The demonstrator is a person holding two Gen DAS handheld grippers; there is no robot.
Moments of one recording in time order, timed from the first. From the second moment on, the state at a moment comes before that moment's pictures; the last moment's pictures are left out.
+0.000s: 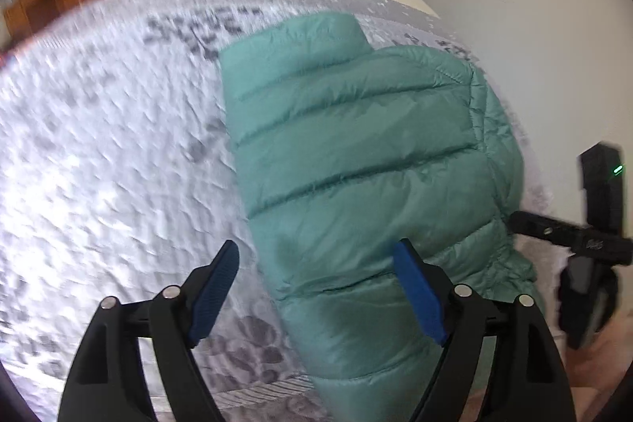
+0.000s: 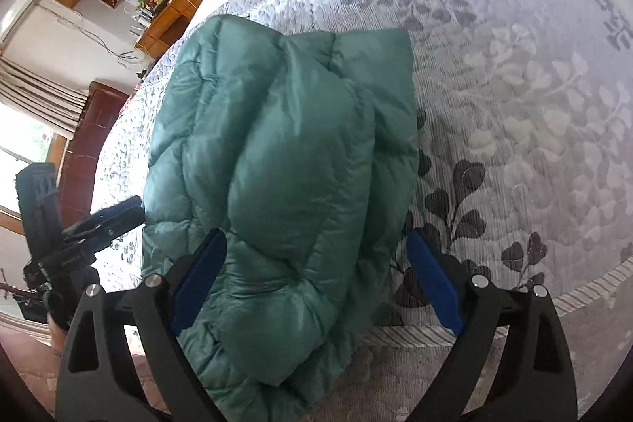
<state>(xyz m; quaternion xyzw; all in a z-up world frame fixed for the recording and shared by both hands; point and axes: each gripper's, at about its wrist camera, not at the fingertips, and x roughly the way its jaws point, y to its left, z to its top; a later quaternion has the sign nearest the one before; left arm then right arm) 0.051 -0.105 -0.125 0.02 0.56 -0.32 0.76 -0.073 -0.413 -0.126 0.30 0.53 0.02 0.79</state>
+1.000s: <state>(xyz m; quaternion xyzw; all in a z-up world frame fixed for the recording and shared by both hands) 0.070 -0.109 -0.209 -0.23 0.61 -0.50 0.57 -0.075 -0.414 -0.192 0.44 0.50 0.17 0.73</state>
